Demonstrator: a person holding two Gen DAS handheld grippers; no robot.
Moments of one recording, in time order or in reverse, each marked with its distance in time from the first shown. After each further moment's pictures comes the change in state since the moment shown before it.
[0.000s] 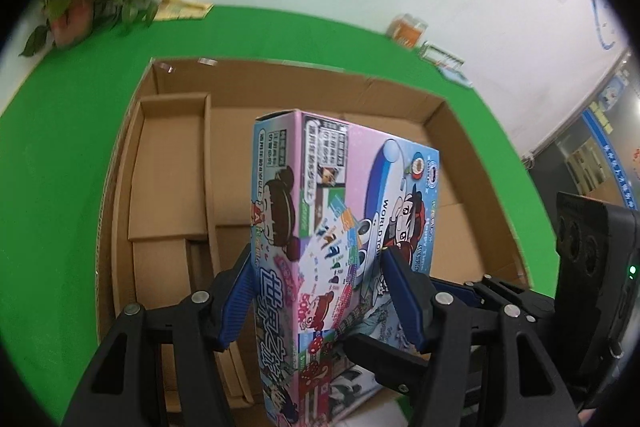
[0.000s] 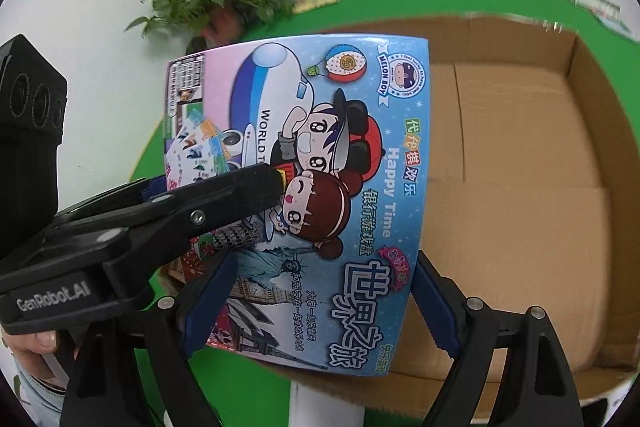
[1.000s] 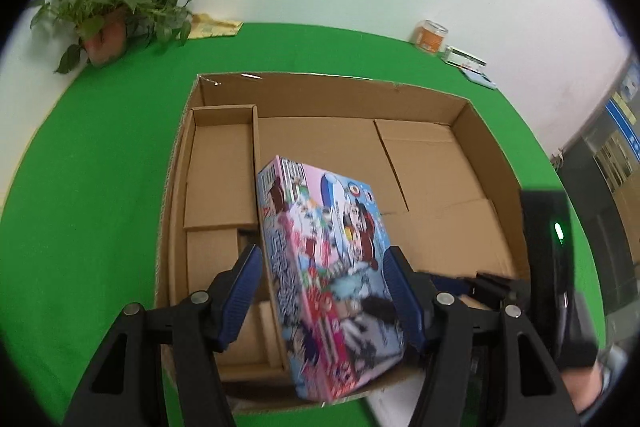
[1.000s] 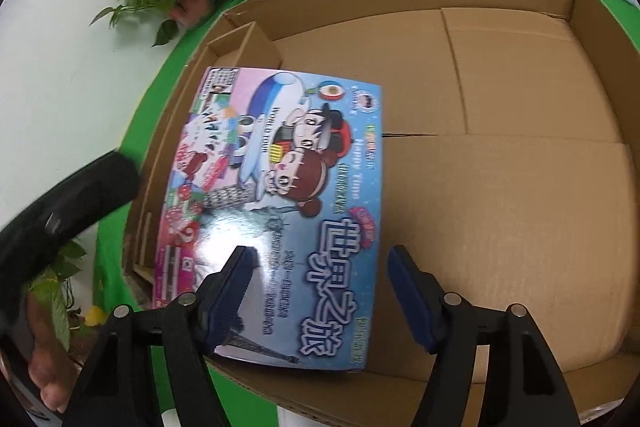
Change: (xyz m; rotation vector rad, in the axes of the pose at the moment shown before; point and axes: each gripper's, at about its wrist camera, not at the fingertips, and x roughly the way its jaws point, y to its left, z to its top) left arm -0.041 0.003 -0.020 0.060 -0.047 0.122; right arm 0.042 -0.023 -0.002 0.076 0.084 -0.035
